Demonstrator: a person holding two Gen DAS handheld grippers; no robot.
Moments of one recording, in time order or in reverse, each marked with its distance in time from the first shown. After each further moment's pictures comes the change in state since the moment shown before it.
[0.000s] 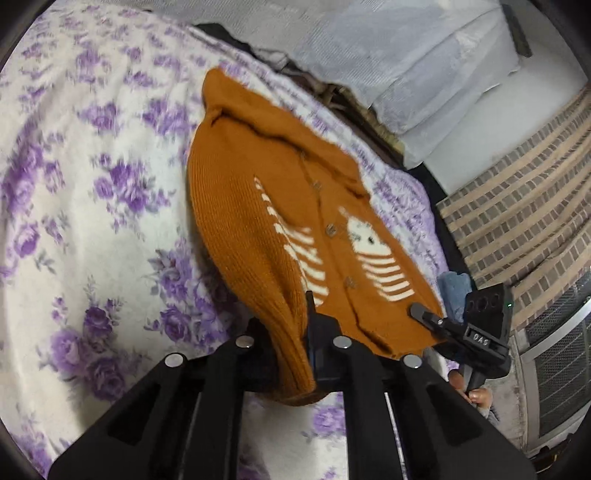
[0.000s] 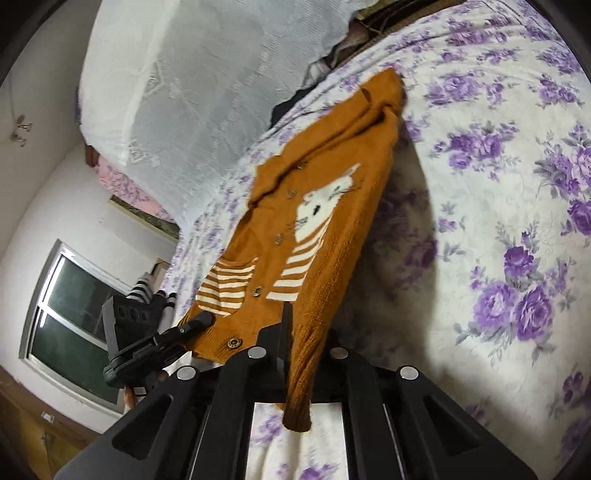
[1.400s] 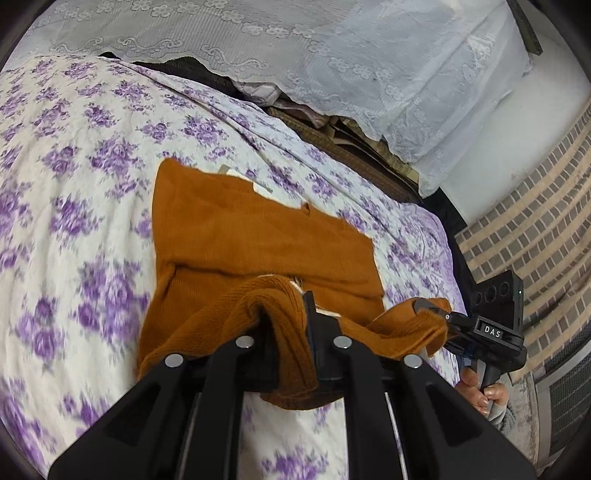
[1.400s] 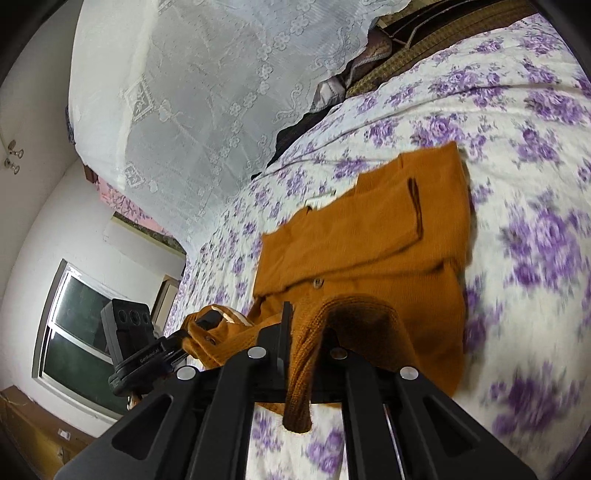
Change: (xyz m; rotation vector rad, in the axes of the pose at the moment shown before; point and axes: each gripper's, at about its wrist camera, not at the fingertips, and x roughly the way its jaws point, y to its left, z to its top) left arm 0.067 -0.017 0.157 0.063 -0.033 0.067; right arm 0.059 0.001 0.165 0.032 0.011 0.030
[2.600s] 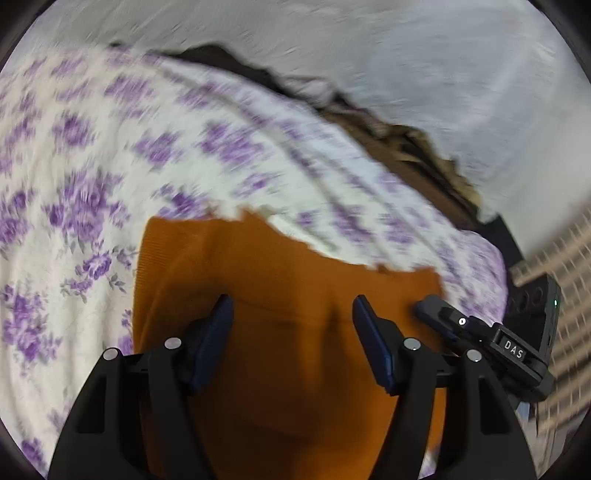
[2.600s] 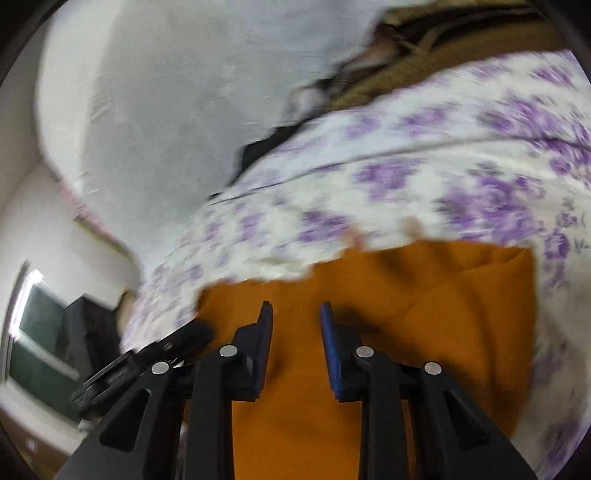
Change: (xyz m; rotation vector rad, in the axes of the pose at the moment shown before) left arm 0.109 0.039 0.083 -0.080 0.010 0.174; right arm 0.108 -0.032 0.098 -0.031 -0.046 -0.181
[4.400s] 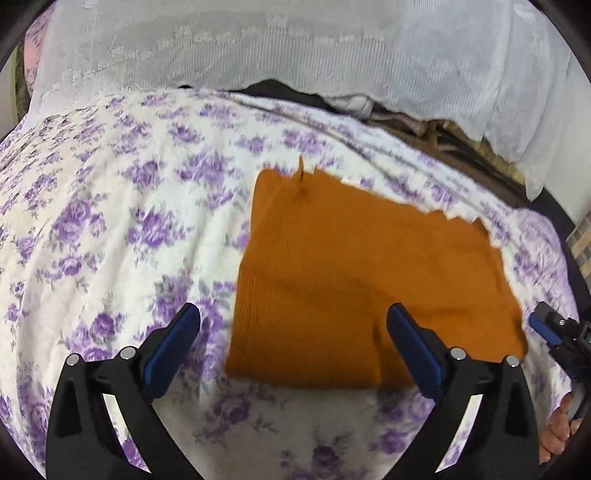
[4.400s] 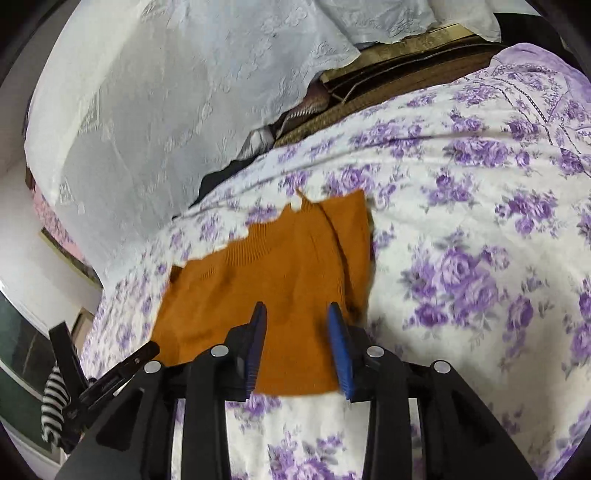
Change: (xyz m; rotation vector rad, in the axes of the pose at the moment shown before) left arm -0.079 -0.006 -0.092 0.115 -0.165 0.303; right arm -0.116 -0.004 -0.102 -0.019 -0.184 -0.164
